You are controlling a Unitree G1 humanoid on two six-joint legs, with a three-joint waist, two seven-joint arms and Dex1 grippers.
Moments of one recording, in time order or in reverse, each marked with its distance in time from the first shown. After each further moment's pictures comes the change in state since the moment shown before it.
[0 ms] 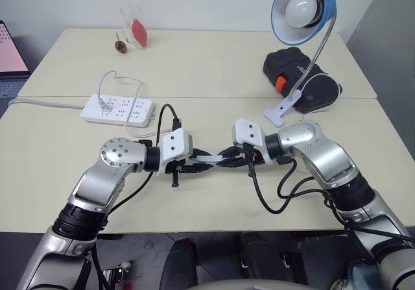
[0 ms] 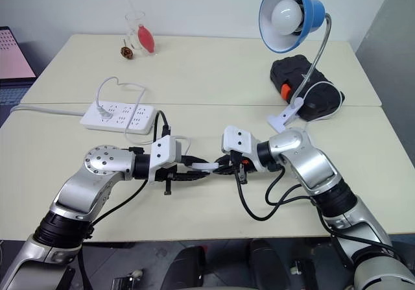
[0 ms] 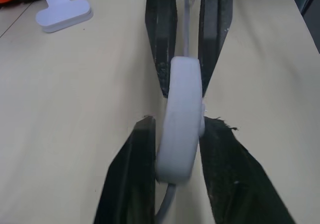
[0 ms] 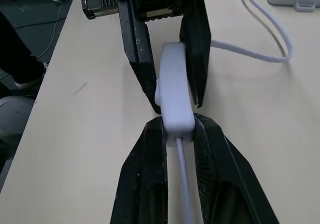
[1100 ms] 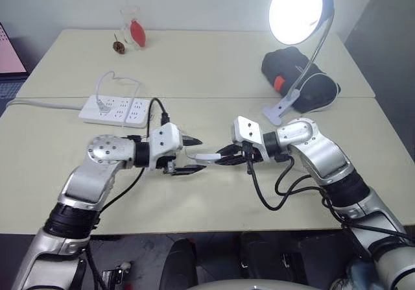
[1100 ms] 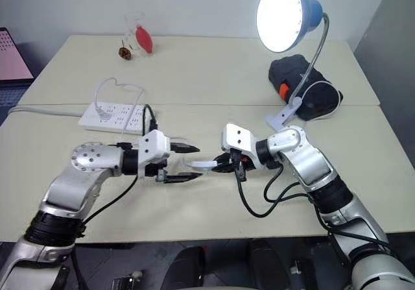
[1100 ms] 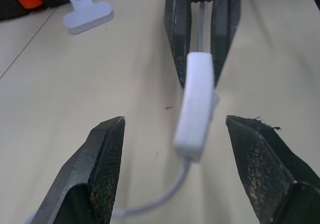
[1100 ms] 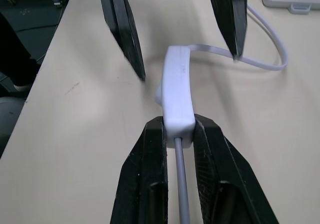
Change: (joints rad) left arm 0.055 0.065 0.130 -0.006 -0.039 -0.019 0.003; right arm -0.047 0.044 0.005 0.185 -0.026 -0.128 -0.002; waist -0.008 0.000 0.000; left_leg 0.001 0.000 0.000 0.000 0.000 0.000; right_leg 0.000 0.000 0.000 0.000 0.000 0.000
